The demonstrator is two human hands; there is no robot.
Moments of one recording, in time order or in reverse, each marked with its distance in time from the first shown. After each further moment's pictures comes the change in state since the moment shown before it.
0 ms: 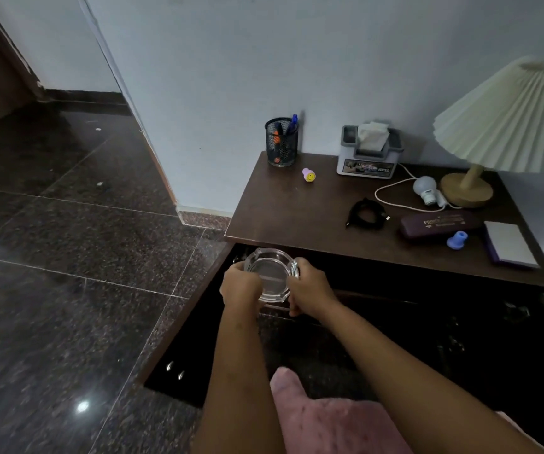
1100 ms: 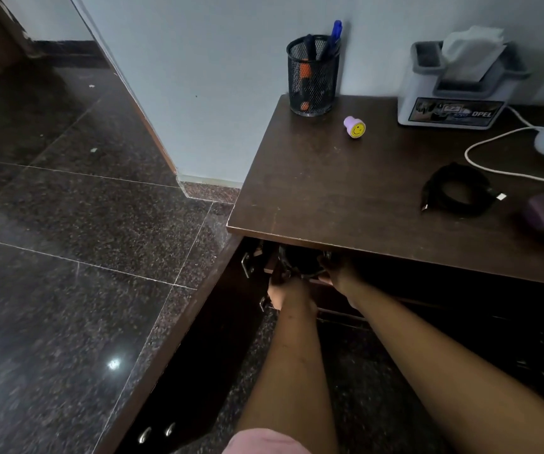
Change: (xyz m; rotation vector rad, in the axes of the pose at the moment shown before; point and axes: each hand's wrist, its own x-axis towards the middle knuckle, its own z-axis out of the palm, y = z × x) left_hand 0.147 -0.078 0.109 -0.412 0.131 -0.196; right_hand 0.153 0.073 0.038 0.450 0.038 0.325
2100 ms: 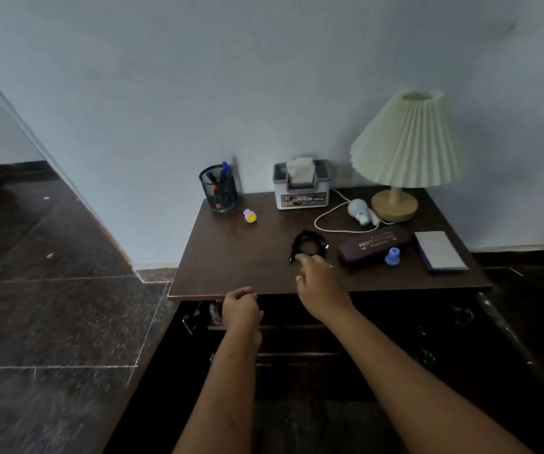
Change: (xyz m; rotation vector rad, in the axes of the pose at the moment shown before) left_hand -0.181 0.062 -0.001 0.260 -0.292 0.241; right_hand -0.153 -0.077 -0.128 -0.830 0.356 -0.666
